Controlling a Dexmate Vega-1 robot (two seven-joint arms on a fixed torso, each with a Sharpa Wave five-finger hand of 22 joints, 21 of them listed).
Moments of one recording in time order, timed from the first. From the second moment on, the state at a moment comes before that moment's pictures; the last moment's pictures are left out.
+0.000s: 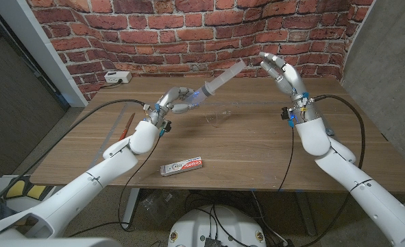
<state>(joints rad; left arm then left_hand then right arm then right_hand) 0.91 0.69 0.48 -1.71 0.18 -0.17 0.33 1.13 -0.01 0.57 -0.18 0.17 0.86 0.00 0.26 0.20 0.96 -0.05 0.20 0.21 0.96 -0.06 0.19 0.18 0.81 -0.10 0.40 0.18 -1.03 -0.61 -0.23 -1.70 -0.30 0.61 -0.44 0.23 0.01 0.27 -0.13 0.20 0.43 0.02 0.23 0.19 0.41 0.08 0.25 0.18 0.33 0.02 0.20 0.18 0.44 -0.03 0.23 0.18</state>
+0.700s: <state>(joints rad) 0.91 0.69 0.48 -1.71 0.18 -0.17 0.33 1.13 -0.01 0.57 -0.19 0.18 0.86 0.00 0.27 0.20 0.96 -0.05 0.20 0.21 0.96 -0.06 0.19 0.18 0.81 -0.10 0.40 0.18 -1.01 -0.64 -0.27 -1.72 -0.29 0.59 -0.40 0.25 0.03 0.28 -0.14 0.20 0.50 0.05 0.23 0.19 0.47 0.10 0.25 0.18 0.41 0.03 0.20 0.18 0.52 -0.03 0.24 0.18</state>
